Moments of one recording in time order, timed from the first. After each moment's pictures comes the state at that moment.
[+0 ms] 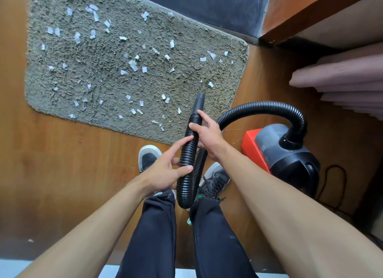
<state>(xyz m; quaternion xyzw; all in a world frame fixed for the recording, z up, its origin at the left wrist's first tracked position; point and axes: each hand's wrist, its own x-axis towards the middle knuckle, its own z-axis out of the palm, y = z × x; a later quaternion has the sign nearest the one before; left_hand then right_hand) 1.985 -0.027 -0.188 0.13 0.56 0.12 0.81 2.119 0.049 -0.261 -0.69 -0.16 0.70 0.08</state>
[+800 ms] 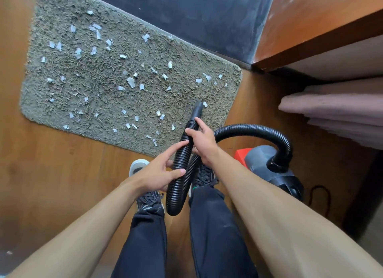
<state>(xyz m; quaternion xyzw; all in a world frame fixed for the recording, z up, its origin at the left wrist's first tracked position) 1.979 0.020 -0.190 0.16 0.57 0.10 0.80 2.111 0.094 -0.260 -0.70 -0.14 0.69 0.08</state>
